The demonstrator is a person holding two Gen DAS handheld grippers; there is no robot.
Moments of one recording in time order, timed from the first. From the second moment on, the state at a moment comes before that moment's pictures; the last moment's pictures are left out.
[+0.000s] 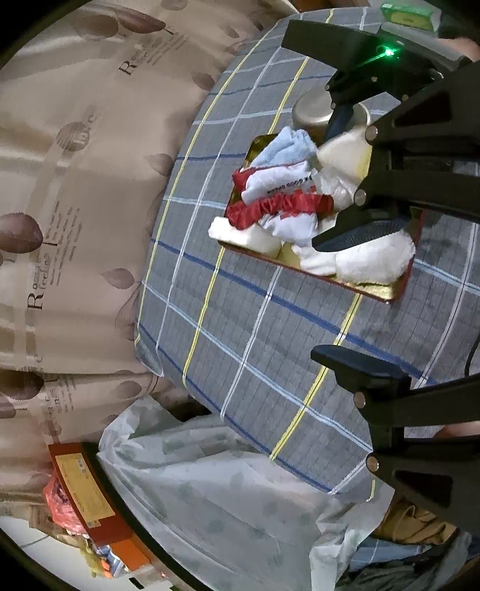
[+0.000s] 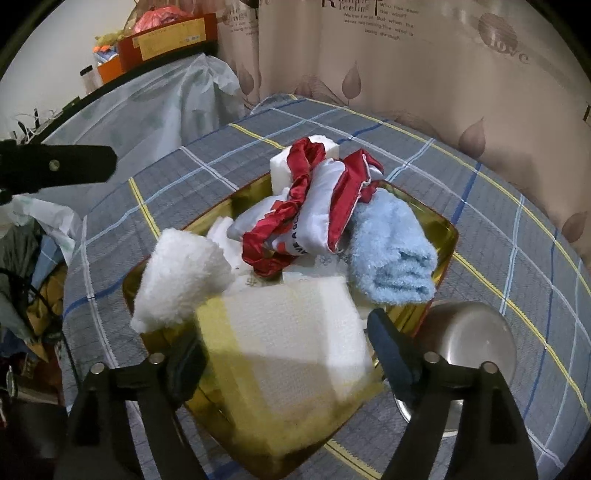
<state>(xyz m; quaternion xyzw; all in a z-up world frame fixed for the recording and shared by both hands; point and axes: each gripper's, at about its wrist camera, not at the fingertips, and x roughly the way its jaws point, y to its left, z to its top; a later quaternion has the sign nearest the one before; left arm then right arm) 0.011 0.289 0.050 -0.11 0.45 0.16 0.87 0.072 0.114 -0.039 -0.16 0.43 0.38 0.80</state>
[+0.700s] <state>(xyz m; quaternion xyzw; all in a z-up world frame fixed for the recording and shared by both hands) 0.006 0.249 0.051 -0.05 0.45 0.14 0.88 0.047 0.070 -0.013 -0.09 0.42 0.35 0.83</state>
